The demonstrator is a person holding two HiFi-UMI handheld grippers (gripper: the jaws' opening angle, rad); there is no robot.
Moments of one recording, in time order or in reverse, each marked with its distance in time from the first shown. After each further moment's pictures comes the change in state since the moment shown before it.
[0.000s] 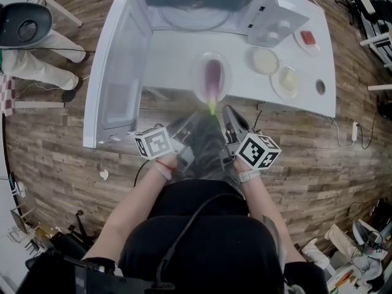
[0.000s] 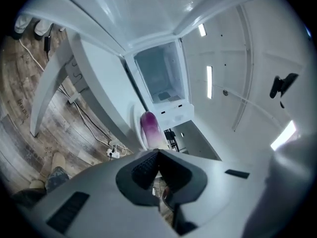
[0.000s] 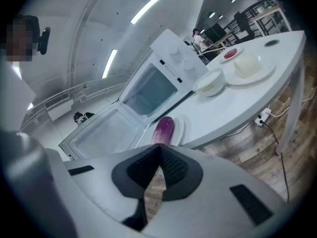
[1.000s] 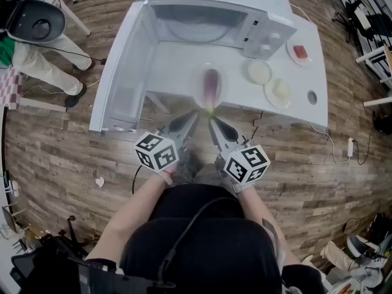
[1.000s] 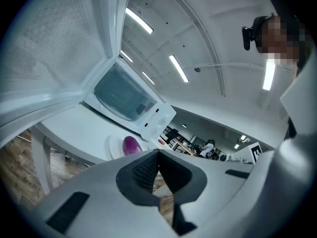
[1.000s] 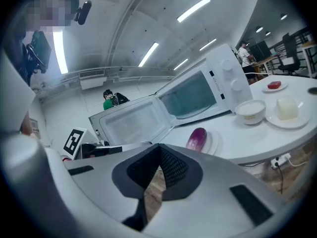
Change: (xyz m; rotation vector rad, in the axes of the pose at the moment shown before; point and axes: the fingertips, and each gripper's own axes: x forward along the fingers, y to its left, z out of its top) left arm -0.011 -0.060 0.014 0.537 -0.082 0.047; right arm -0.024 0.074 -0.007 -0.416 0.021 0.200
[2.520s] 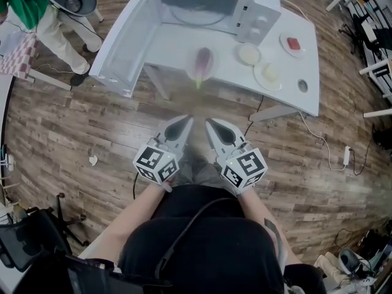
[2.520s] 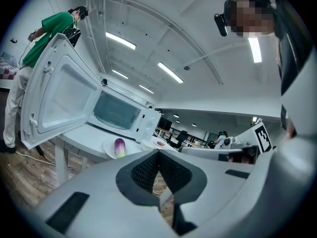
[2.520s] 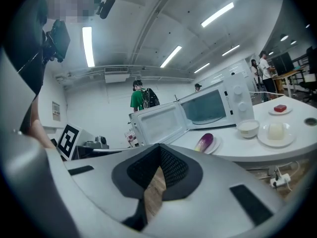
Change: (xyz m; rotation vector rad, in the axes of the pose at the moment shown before) left arm -0.060 -0.112 -0.051 0.223 -0.112 0.163; right arm -0.116 0.056 -0.008 -0.196 -0.003 0.163
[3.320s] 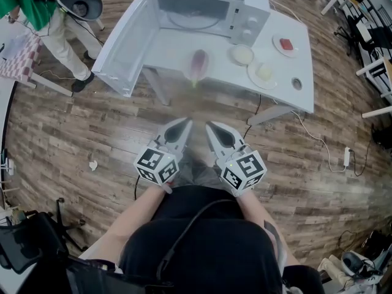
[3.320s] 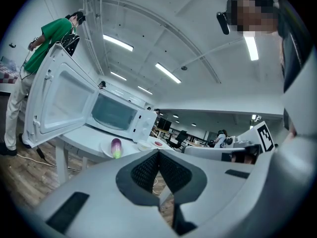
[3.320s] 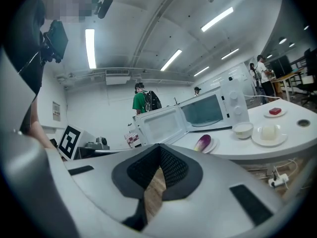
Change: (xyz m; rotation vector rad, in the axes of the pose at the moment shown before) left arm -0.013 -0.024 -0.006 0.030 -0.011 -0.001; right arm -0.031 0.012 -0.001 -0.010 -0.035 -0.013
